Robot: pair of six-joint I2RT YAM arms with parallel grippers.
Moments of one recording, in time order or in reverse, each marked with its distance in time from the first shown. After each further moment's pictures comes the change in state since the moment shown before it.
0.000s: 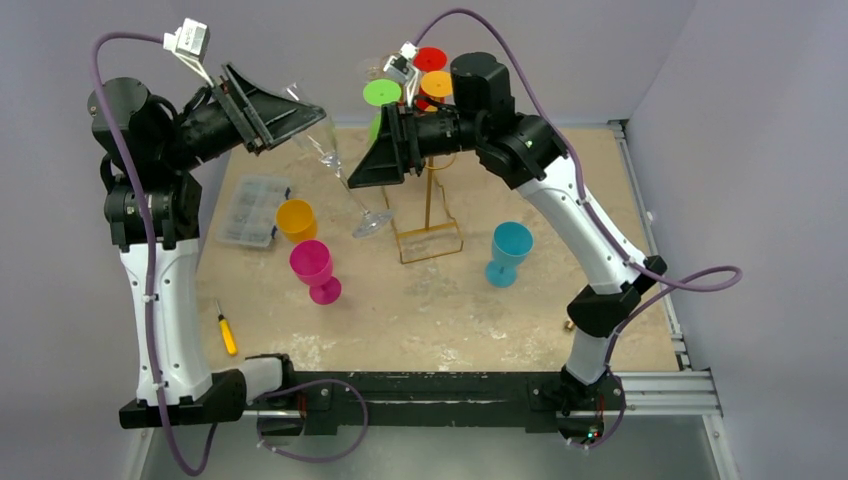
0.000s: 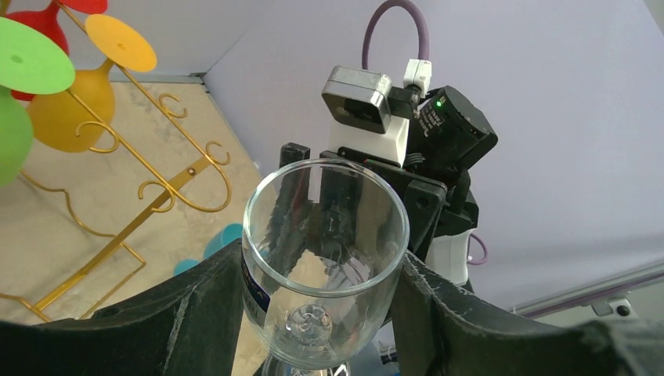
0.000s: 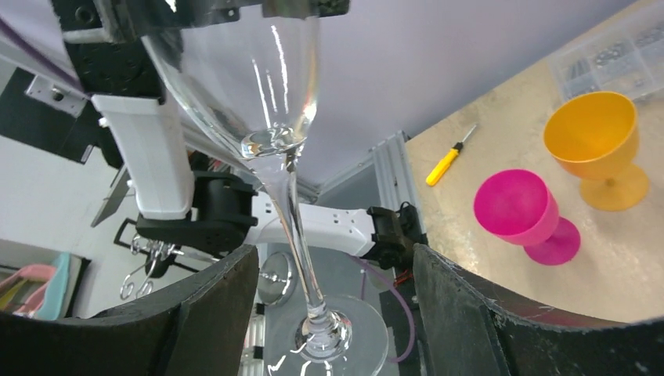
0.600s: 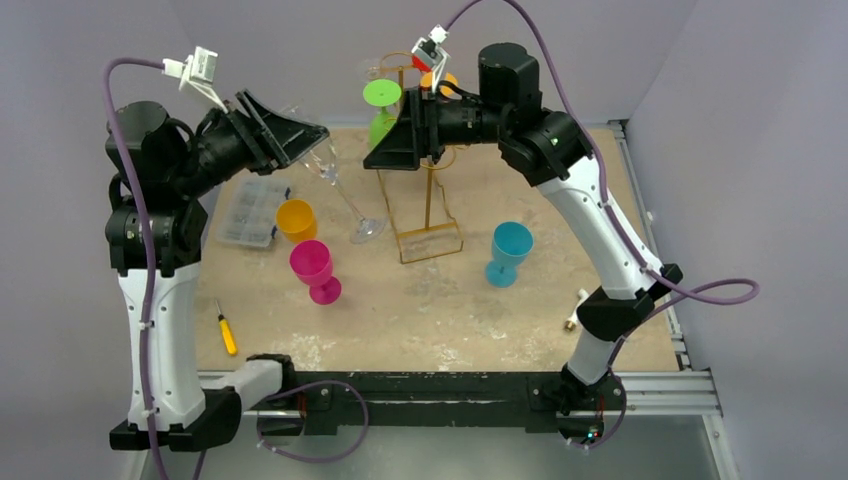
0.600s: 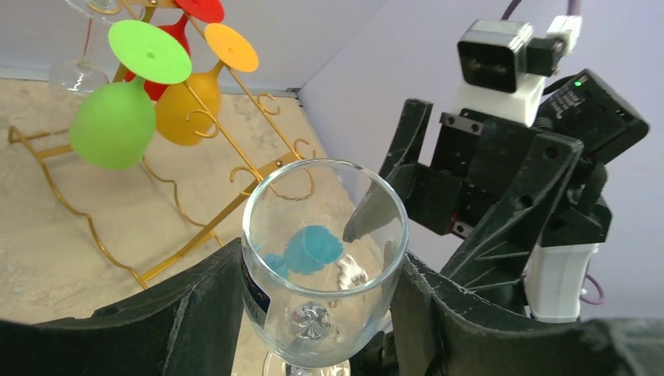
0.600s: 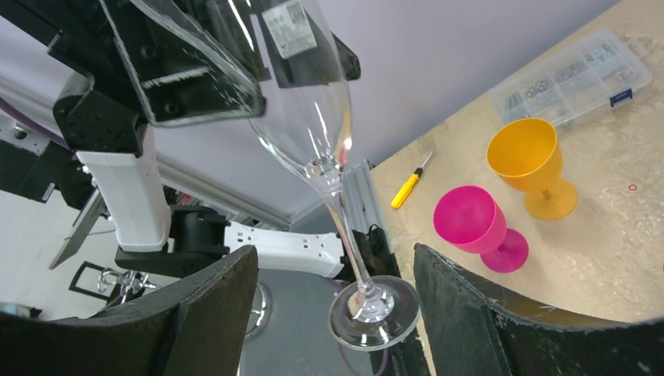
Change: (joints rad) left arm -0.078 -0.081 -0.031 -0.233 -0.281 0.261; right arm -0.058 -0.048 0.000 -0.027 0.098 -0.027
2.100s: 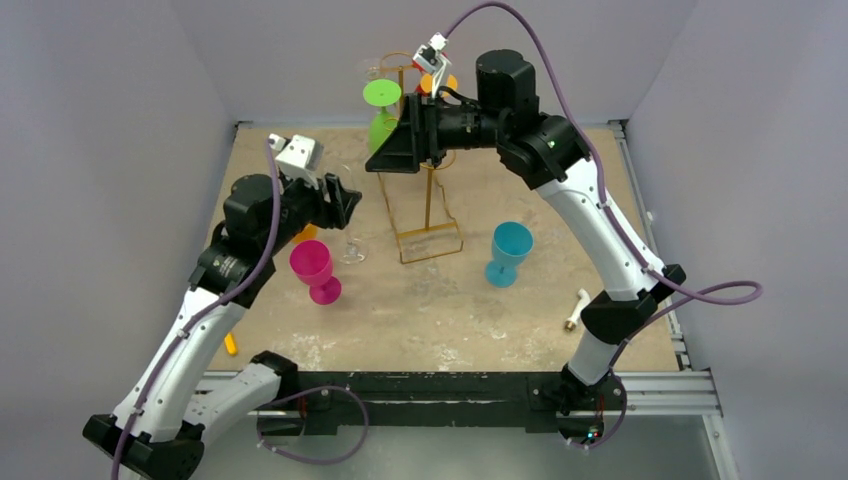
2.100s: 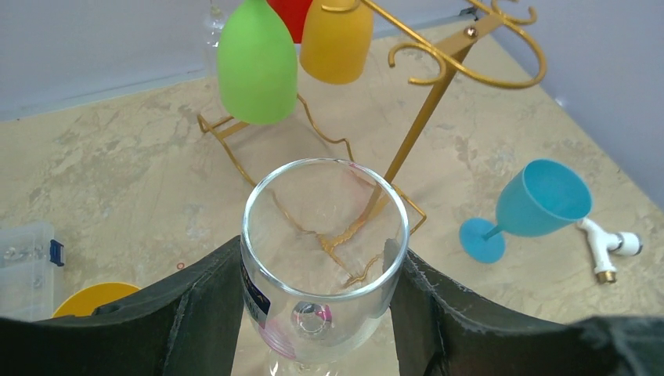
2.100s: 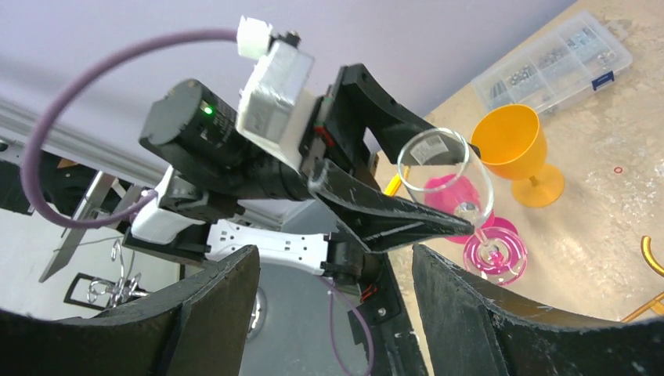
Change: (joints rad) left arm -0.391 -0.229 -0.671 0.305 -0.611 0.546; right arm -0.009 -0.031 -0.079 0.018 0.030 -0.002
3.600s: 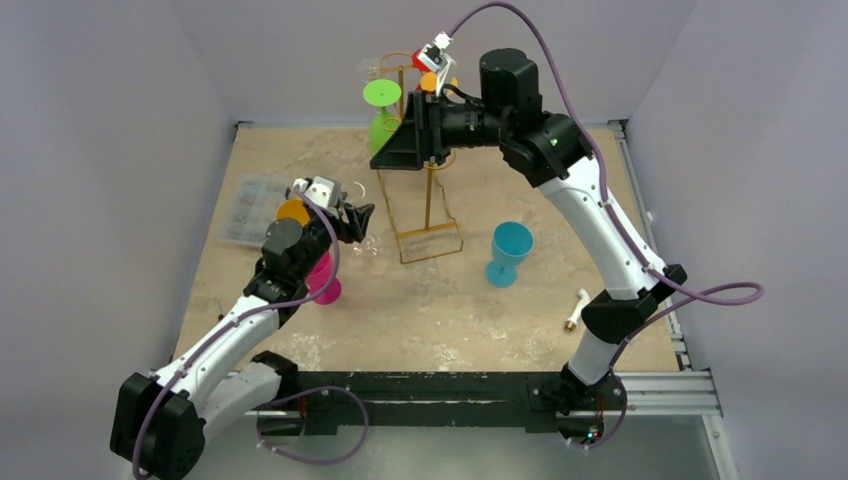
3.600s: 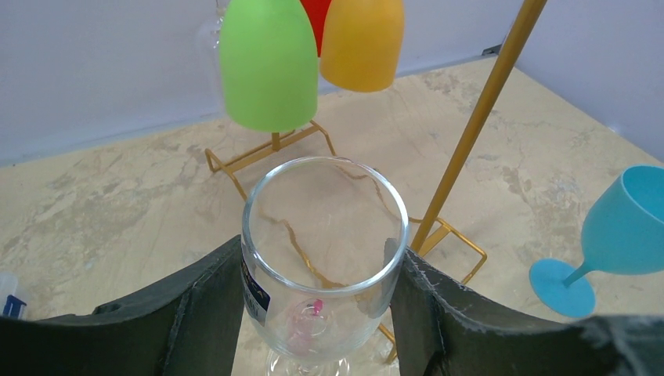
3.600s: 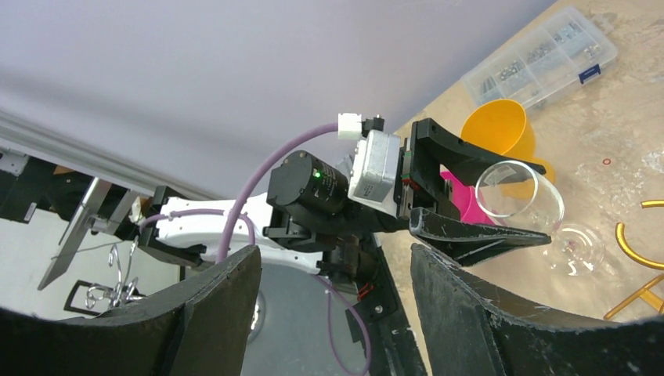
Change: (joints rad) left arm -0.021 0.025 -0.574 0.810 -0.046 0.087; right arm -0.021 -0.001 -0.005 -0.016 0.000 0.000
